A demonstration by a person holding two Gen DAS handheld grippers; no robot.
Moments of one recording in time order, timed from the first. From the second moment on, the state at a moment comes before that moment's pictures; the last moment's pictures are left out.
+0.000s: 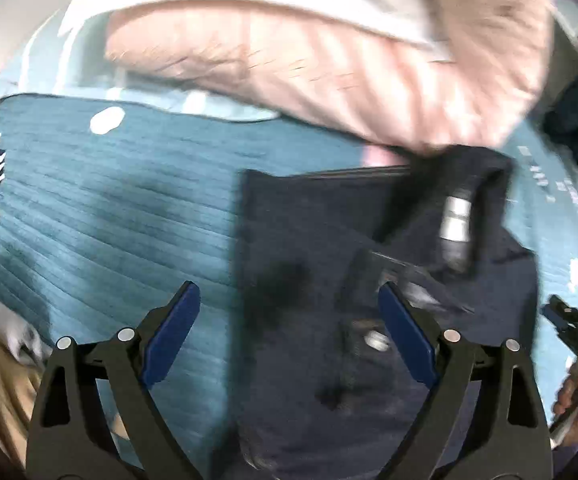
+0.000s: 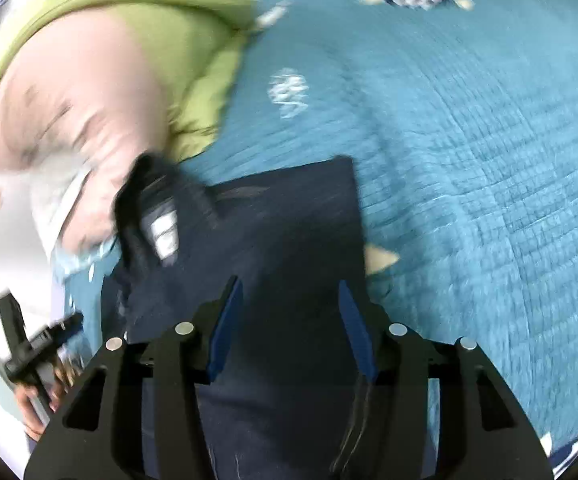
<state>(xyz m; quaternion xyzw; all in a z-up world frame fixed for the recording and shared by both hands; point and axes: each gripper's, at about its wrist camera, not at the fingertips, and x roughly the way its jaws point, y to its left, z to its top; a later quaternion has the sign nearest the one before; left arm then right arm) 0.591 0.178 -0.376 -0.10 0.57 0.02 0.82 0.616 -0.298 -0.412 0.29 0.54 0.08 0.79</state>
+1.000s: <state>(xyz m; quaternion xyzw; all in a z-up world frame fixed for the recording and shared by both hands) 0.594 0.170 -0.365 -0.13 0.53 -0.06 0.84 0.622 -0.317 -0.373 0.33 0.46 0.19 0.80</state>
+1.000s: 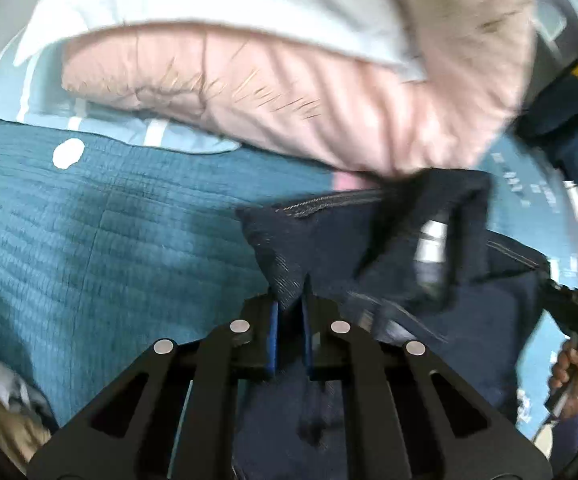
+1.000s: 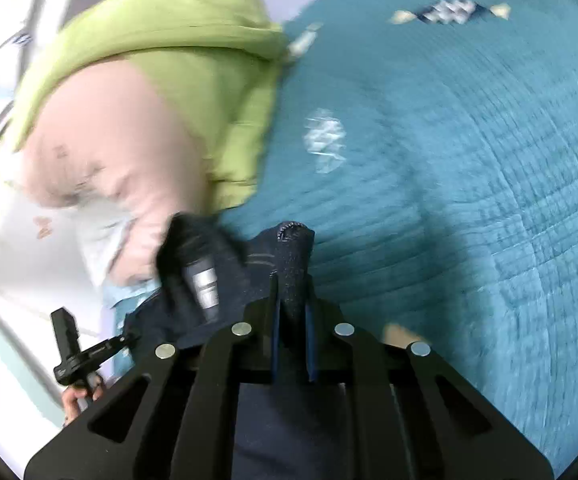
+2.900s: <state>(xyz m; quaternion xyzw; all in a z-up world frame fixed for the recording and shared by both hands) 0.231 0.117 -0.432 -0.03 0.63 -0.05 0.77 0.305 -0.309 -0.429 0.21 0.67 0.12 0.70</state>
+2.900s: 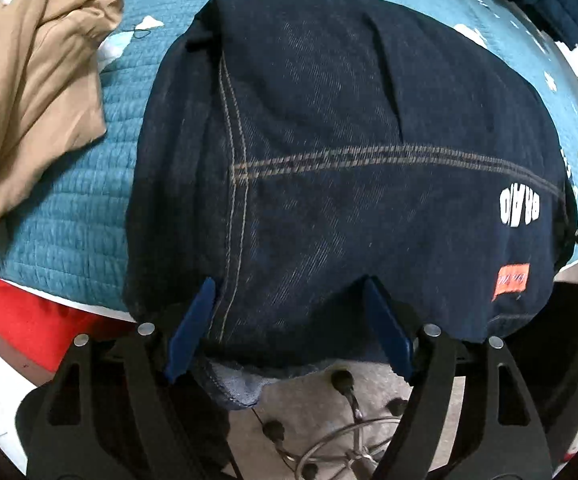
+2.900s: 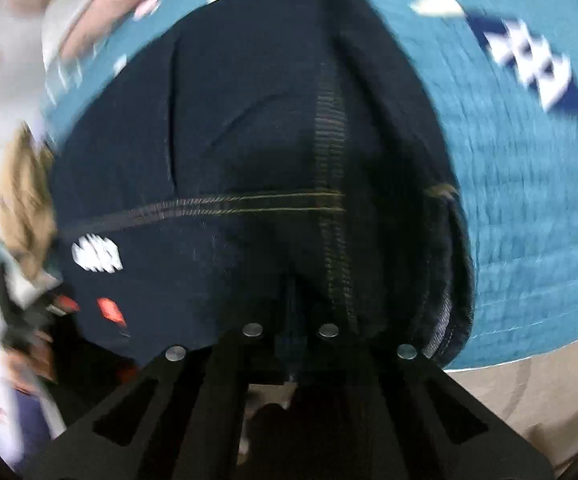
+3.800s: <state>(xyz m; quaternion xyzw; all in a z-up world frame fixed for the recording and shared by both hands) 0.229 0.218 -0.435 -0.24 0.59 0.03 0.77 0.420 -0.093 -0.420 0.14 0.64 0.19 0.74</state>
